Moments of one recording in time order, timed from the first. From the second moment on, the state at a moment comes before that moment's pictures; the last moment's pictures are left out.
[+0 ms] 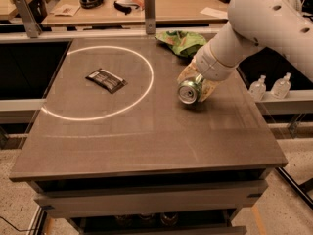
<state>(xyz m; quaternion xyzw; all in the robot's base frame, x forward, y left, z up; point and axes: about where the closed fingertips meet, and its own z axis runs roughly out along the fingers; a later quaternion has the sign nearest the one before) 0.607 -0.106 0.850 -0.92 0.29 -0.11 0.23</state>
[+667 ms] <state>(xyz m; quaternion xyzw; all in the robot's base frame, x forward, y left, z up) 0.608 -0.107 0.856 -0.94 0.27 -0.10 0.20</state>
